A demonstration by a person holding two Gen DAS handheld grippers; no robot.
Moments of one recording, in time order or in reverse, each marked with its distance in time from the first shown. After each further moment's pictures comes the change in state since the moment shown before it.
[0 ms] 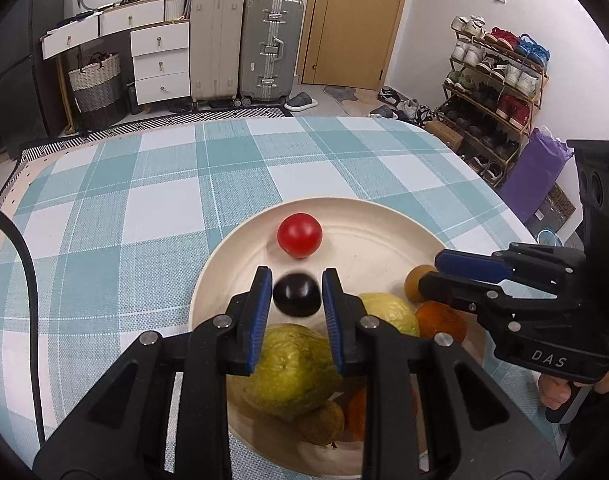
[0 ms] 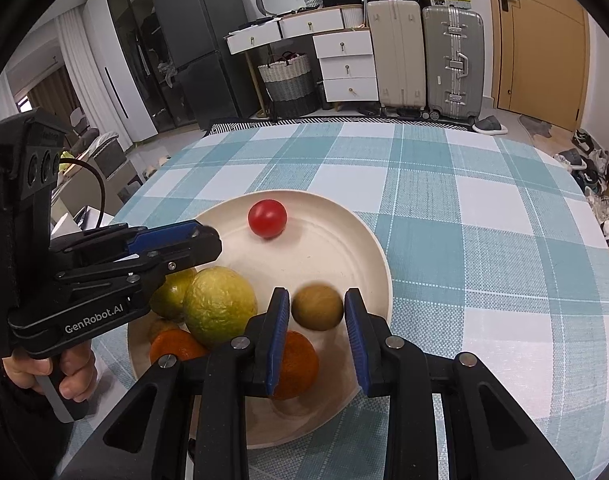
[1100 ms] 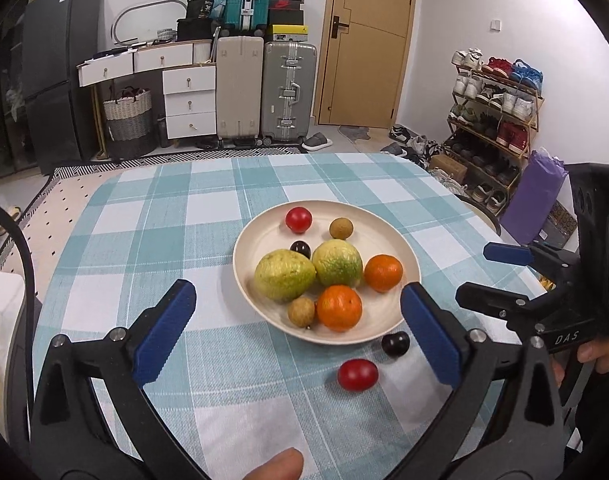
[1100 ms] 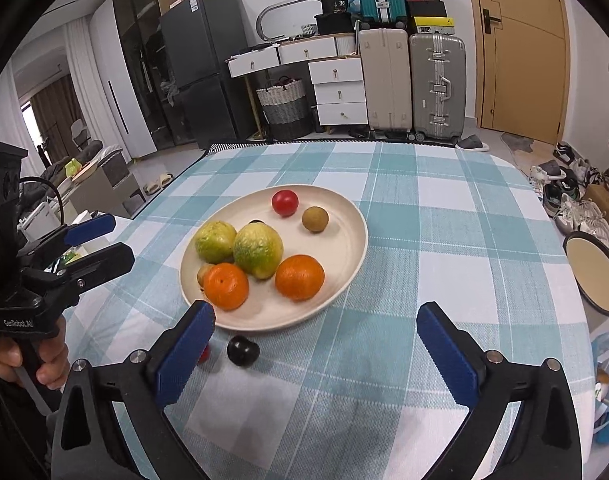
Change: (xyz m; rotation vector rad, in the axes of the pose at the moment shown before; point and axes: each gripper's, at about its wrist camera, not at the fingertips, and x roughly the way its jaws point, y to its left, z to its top) left arm -0.150 -0.029 -0.071 -0.010 -0.162 0.082; right arm -0.089 0.015 -0.059 -0.004 -0.098 -0.038
